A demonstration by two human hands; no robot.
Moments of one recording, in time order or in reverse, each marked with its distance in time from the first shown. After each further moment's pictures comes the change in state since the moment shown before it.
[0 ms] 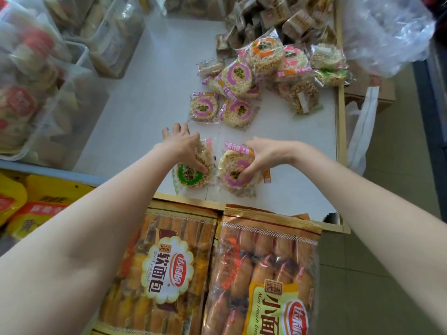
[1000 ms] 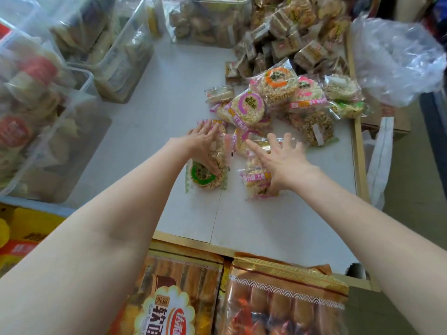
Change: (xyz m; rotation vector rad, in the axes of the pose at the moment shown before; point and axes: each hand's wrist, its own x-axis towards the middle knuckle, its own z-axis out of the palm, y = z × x) left_hand 0.078 -0.020 -0.035 -0.153 0.009 0.147; right_hand 0.031 0.000 -0.023 -0.781 0.314 0.302
